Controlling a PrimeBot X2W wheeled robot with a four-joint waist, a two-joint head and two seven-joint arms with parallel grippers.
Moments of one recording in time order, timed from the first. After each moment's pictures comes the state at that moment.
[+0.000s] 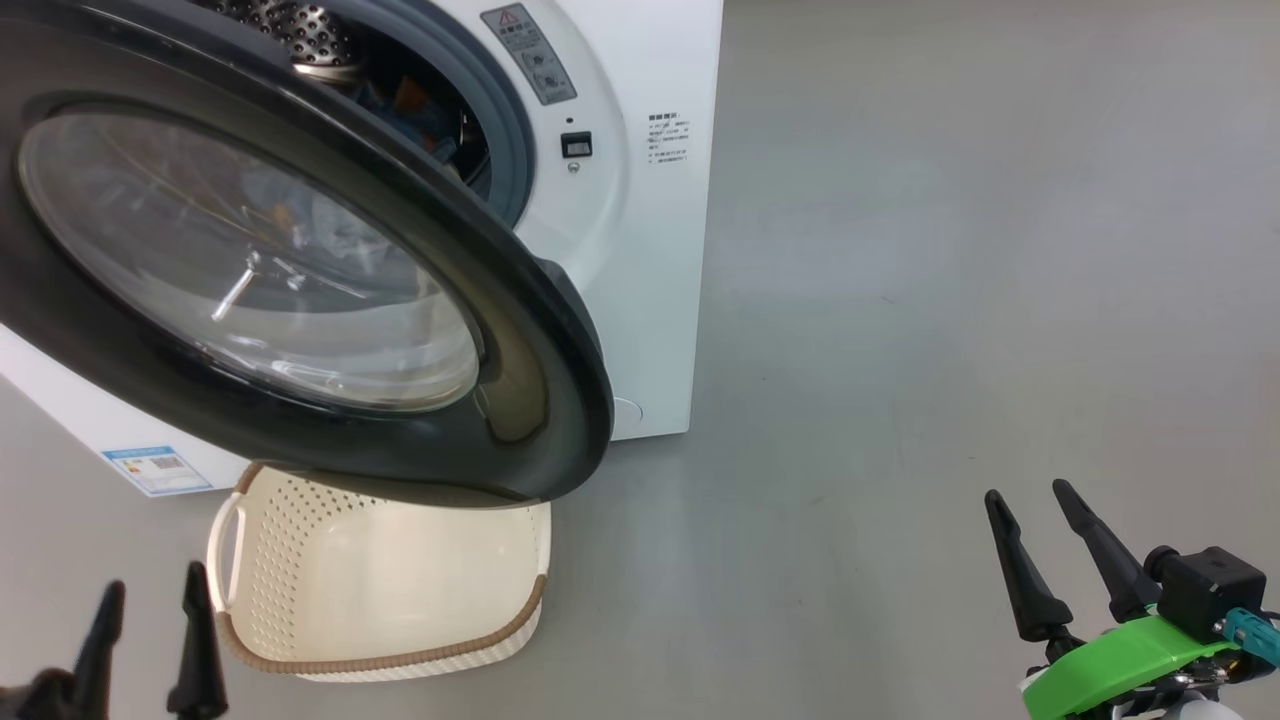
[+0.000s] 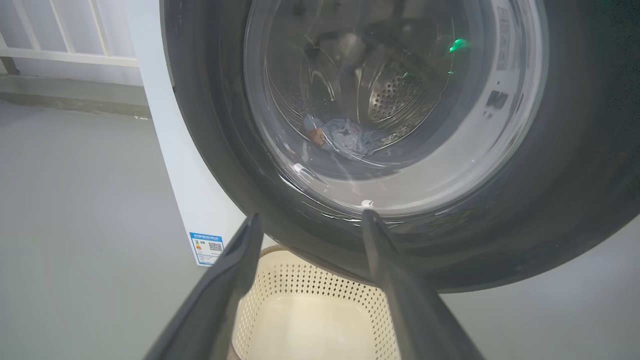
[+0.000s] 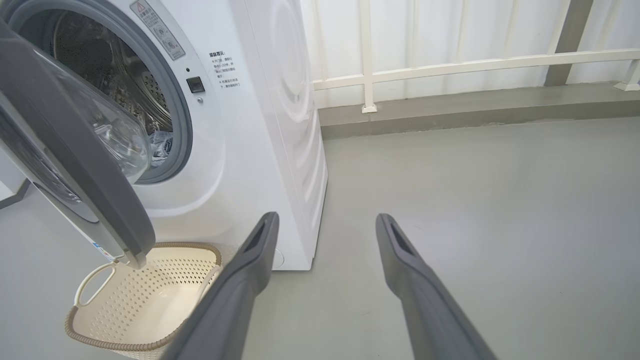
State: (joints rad) left arm 0.02 0.18 0.09 0.18 -0.39 -0.13 -0.26; right arm -0.08 -0.24 0.08 0.25 0.39 0.13 -0.25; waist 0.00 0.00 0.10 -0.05
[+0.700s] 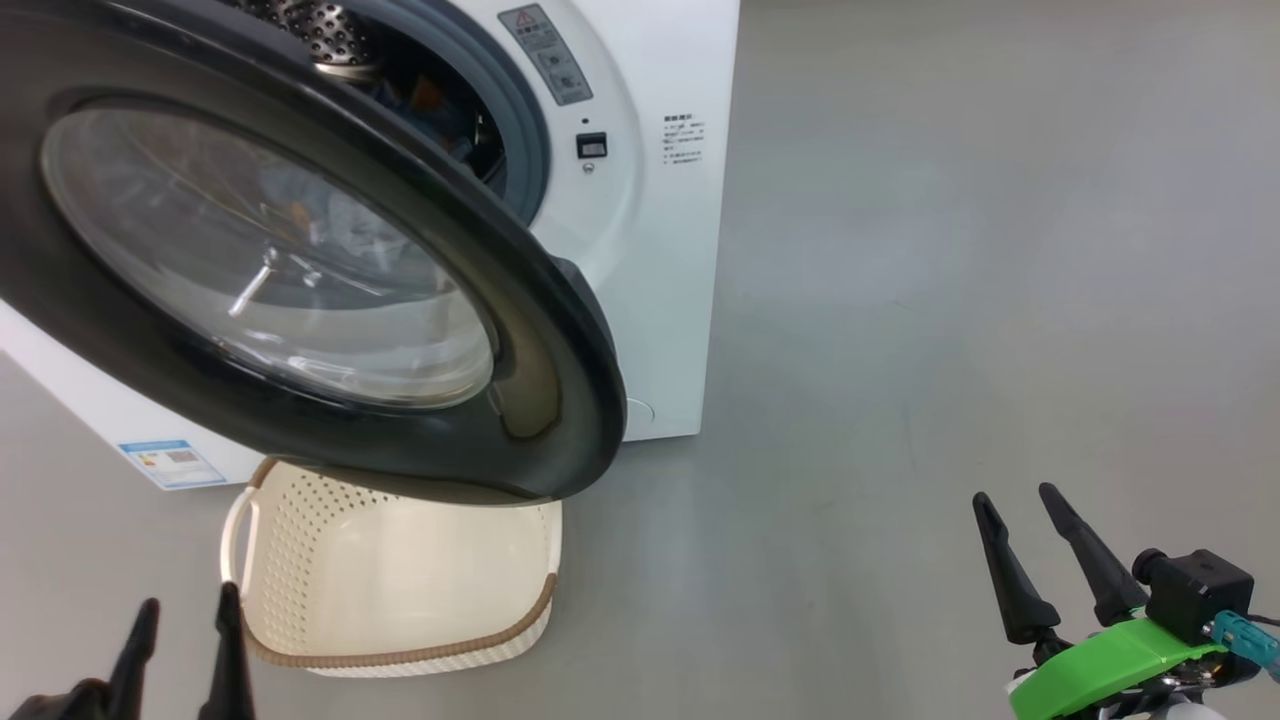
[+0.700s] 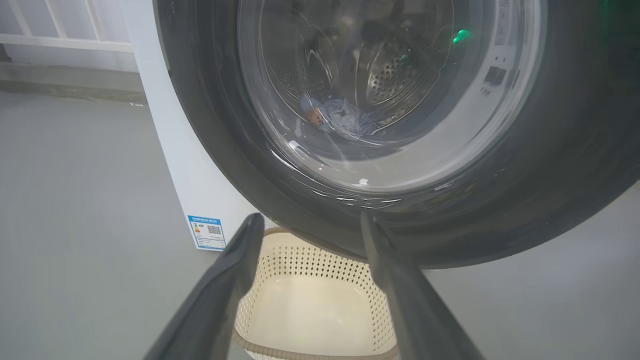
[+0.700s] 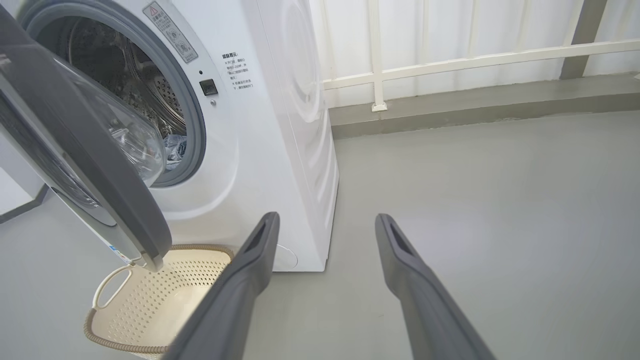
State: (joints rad) left arm 0.04 0.16 0.07 0.21 -0.37 -0.13 -0.26; right arm -0.08 -0.22 0.09 0.25 0.40 0.13 -0.25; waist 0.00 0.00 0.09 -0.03
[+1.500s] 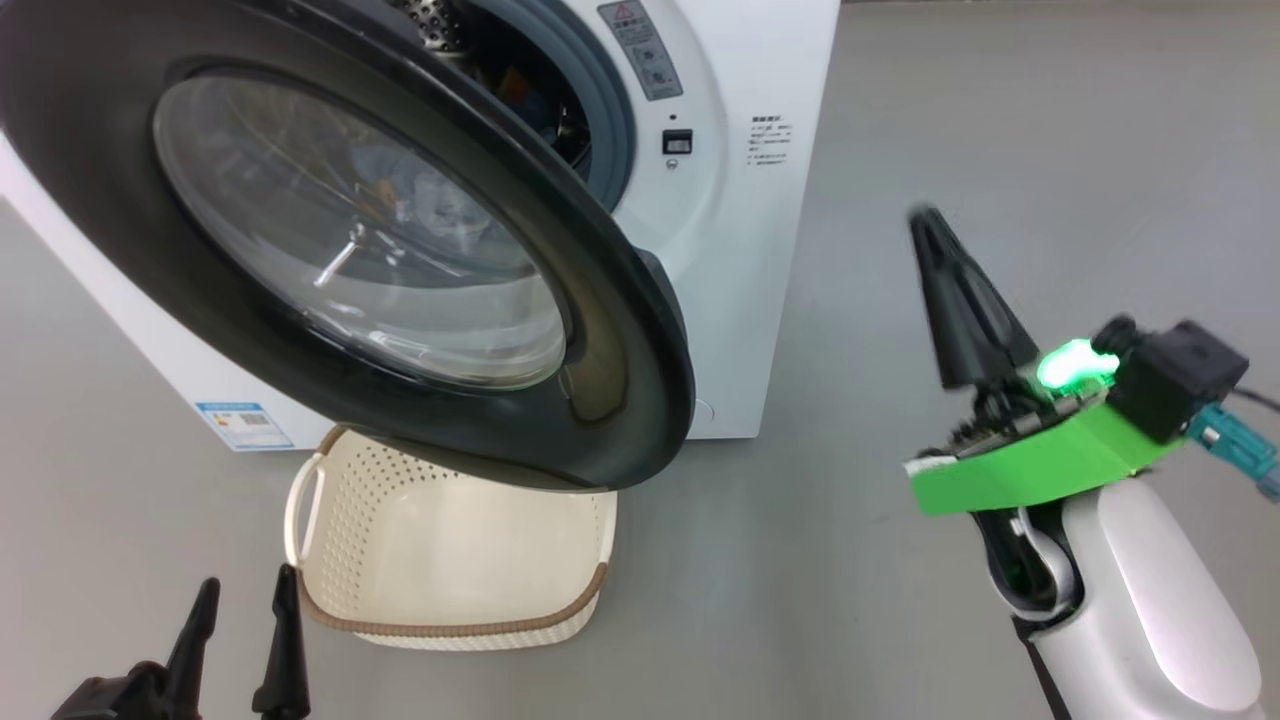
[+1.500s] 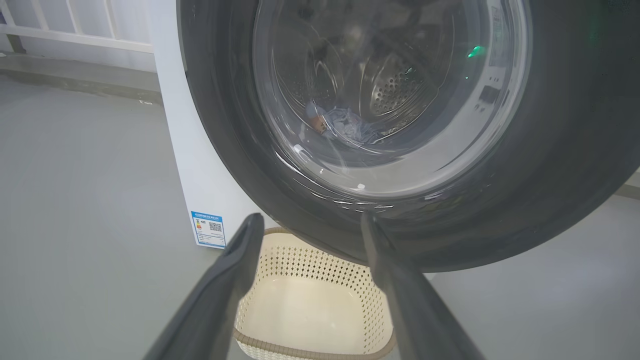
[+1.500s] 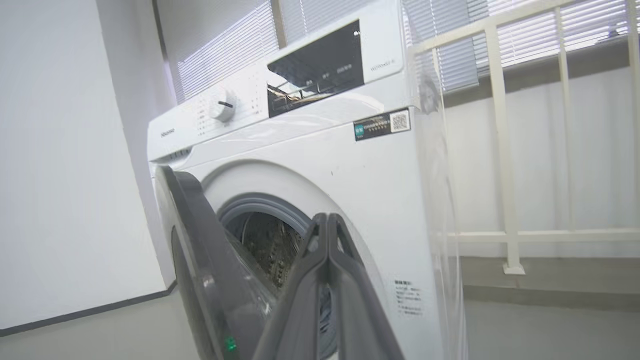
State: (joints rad) left arm 0.03 0.12 0.00 0.18 -0.38 -0.13 -0.26; right arm -0.43 -0.15 0.21 0.09 0.46 0.13 -0.26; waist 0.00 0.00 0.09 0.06
